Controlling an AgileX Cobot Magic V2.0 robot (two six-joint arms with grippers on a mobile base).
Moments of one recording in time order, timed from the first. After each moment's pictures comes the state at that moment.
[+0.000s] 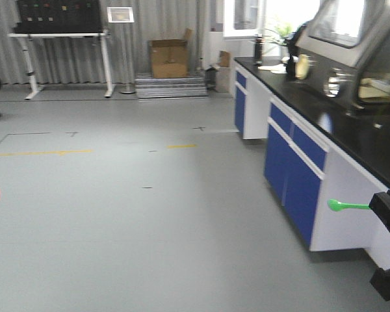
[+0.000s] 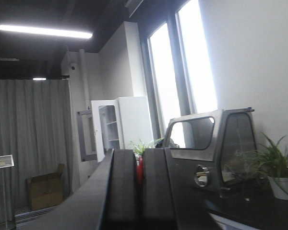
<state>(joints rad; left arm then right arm) -0.03 0.92 -0.69 0.55 -0.74 -0.55 0.06 0.88 -0.48 -0.54 -0.55 0.47</state>
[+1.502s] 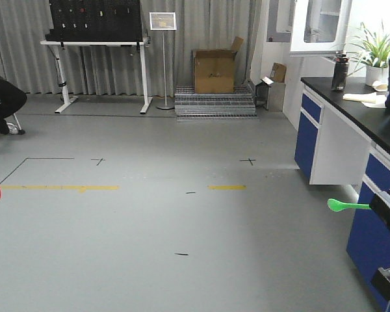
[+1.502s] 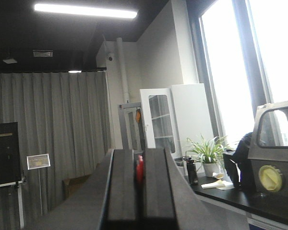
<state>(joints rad) -0.03 0.92 -0.69 0.55 -0.74 -0.55 0.06 0.88 -0.48 -0.54 -0.55 0.47</state>
